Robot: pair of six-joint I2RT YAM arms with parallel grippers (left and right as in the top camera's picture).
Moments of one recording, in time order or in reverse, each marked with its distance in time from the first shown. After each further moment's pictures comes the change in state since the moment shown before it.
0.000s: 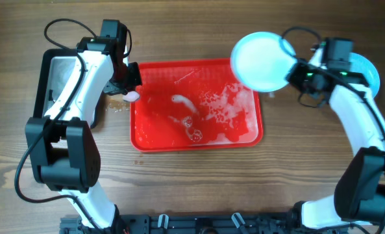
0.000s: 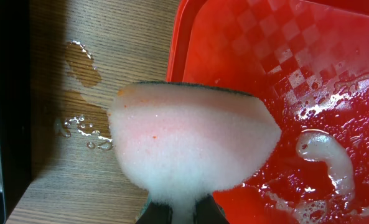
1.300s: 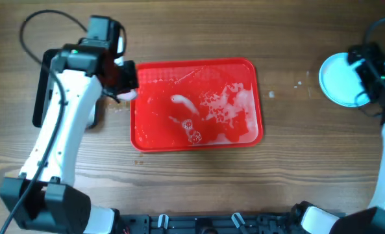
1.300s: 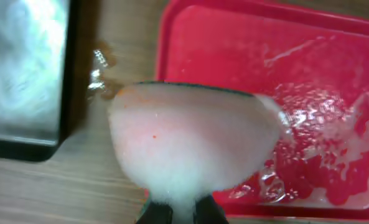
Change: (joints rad) left arm -0.036 -0.288 0.007 -0.133 -0.004 0.000; right arm -0.298 -0.282 0.060 -0.064 -0.118 0.002
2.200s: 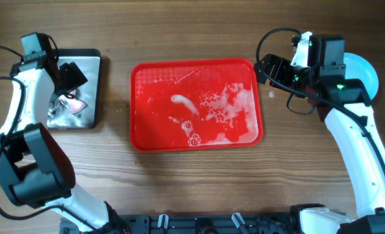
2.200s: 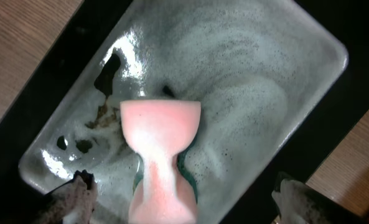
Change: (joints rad) left arm 0.449 0.225 -0.159 0.431 -0.111 0.005; right arm 0.530 0.029 -0.004 -0.106 0.102 -0.129
